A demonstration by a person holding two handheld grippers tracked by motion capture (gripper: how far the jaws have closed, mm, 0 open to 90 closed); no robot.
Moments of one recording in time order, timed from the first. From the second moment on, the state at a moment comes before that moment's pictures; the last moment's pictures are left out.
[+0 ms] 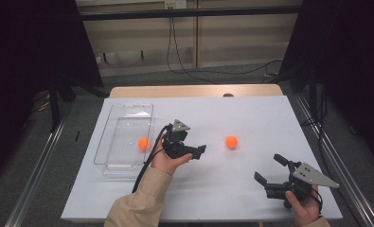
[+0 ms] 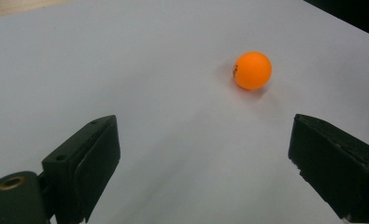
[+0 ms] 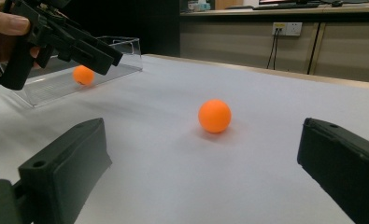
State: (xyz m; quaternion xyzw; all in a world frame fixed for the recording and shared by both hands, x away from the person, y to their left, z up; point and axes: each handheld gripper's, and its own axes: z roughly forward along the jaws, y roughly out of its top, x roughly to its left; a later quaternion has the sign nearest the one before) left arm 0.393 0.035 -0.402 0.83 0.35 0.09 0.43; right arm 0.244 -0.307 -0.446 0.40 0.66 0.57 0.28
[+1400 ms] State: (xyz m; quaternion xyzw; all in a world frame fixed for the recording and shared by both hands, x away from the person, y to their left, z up) left arm 0.394 0.008 -0.414 0.83 0.34 0.08 0.43; right arm 0.244 -0.308 -0.446 0.40 0.66 0.57 0.28
